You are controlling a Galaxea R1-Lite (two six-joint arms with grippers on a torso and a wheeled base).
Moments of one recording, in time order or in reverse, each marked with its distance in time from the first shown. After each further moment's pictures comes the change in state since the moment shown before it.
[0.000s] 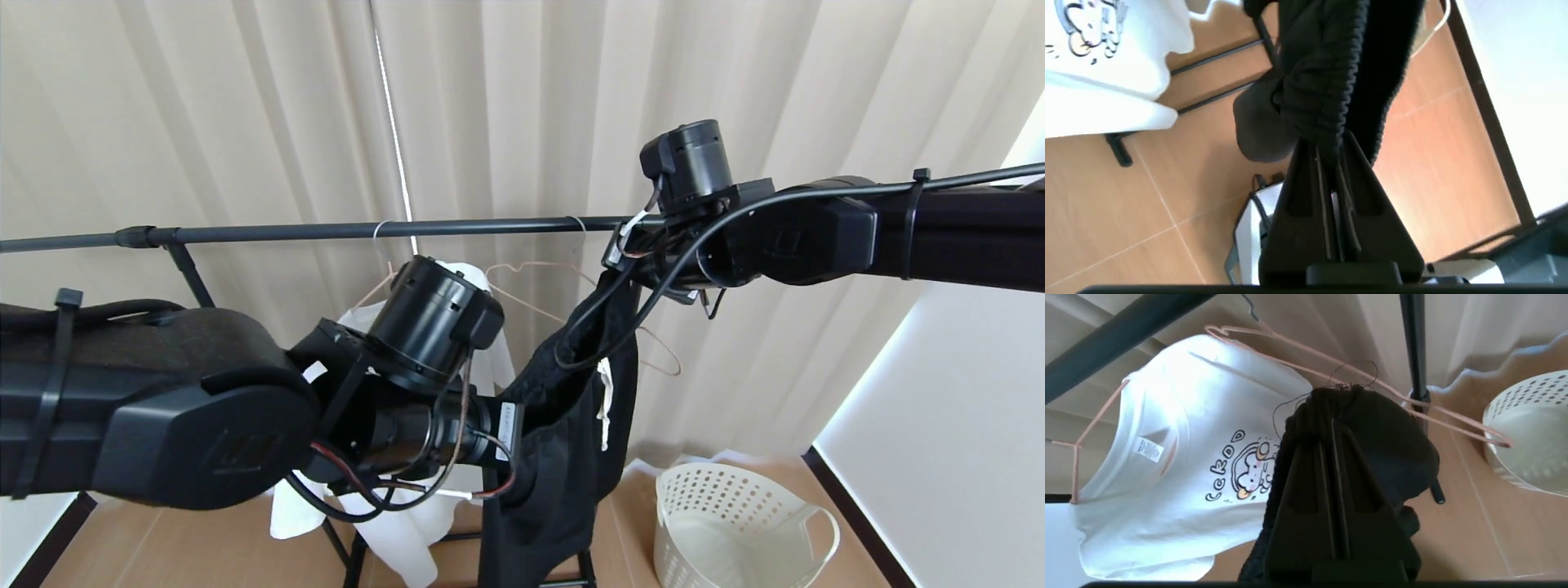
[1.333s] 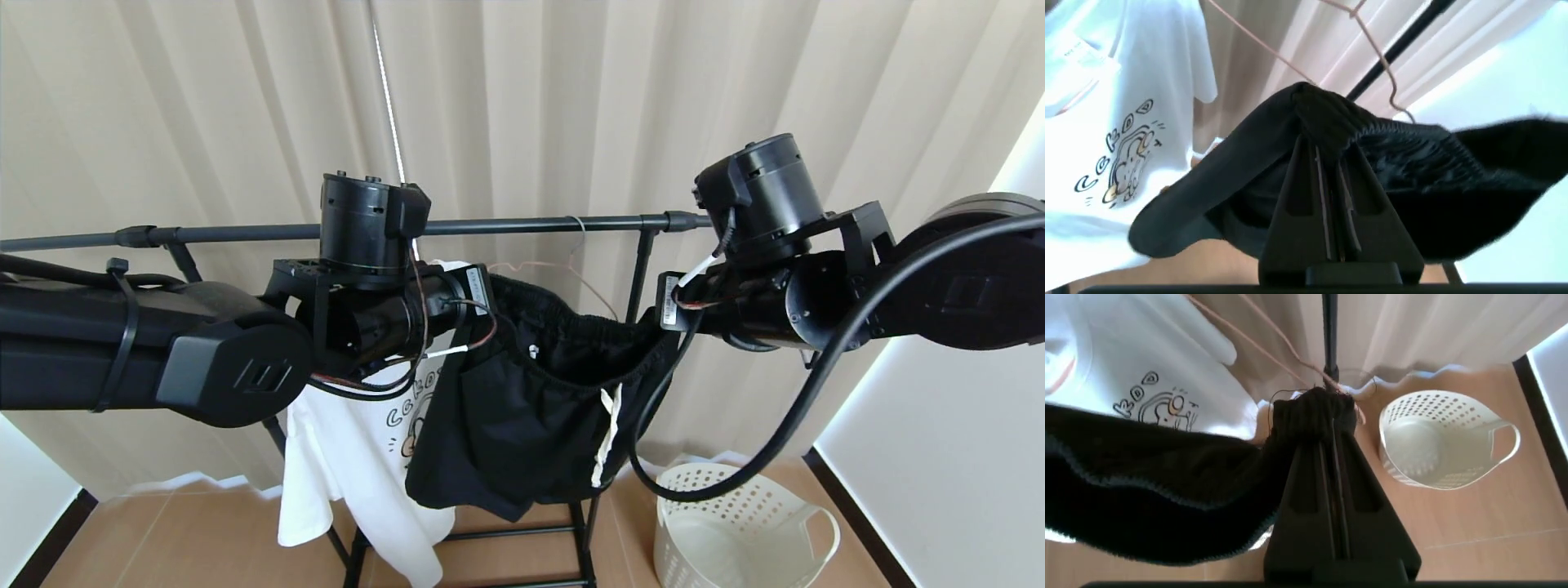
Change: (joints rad) left arm 0.174 0.064 -0.041 -0.485 0.004 -0.016; right arm 0.093 -0.277 0.395 -0.001 -0.165 -0.226
